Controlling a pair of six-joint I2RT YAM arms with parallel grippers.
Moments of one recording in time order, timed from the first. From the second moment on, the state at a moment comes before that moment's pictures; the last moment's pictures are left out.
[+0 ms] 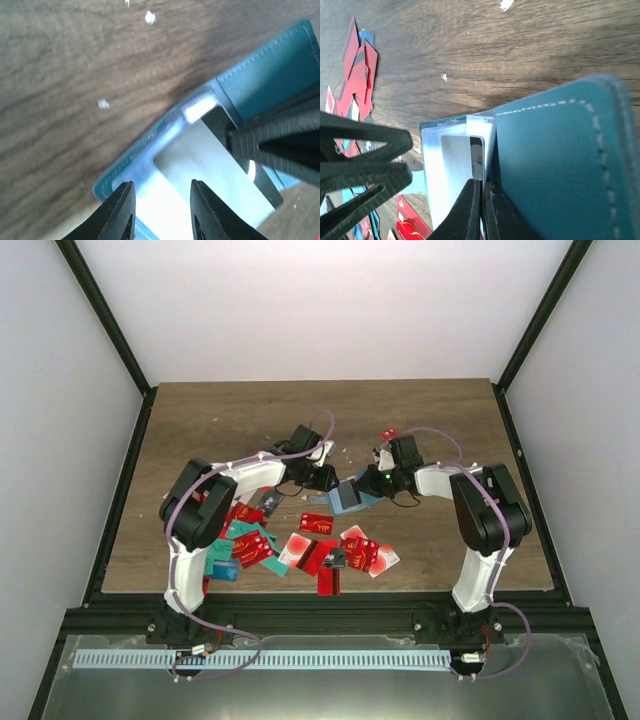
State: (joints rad) left arm -0.60 2.07 1.38 -0.30 0.34 -0.34; right arm 0.31 1.84 0.94 -0.05 -0.58 0.53
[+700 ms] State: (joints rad) left arm -0.66 2.09 1.33 -0.20 0.30 -0.41; right arm 0.30 1.65 0.91 -0.13 -0.50 0.54
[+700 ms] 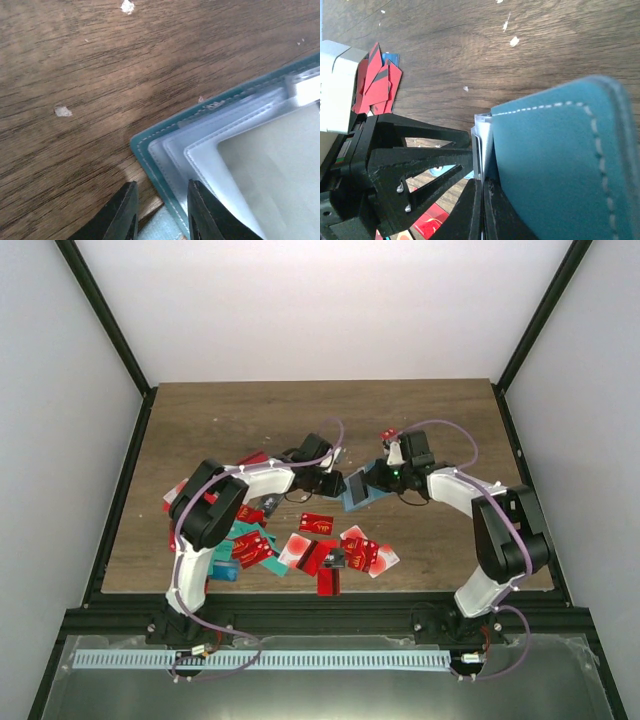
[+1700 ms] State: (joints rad) left arm -0.66 1.62 1.07 -0.03 0.40 -0.52; right arm 0.14 1.46 0.75 0.00 -0.84 0.63
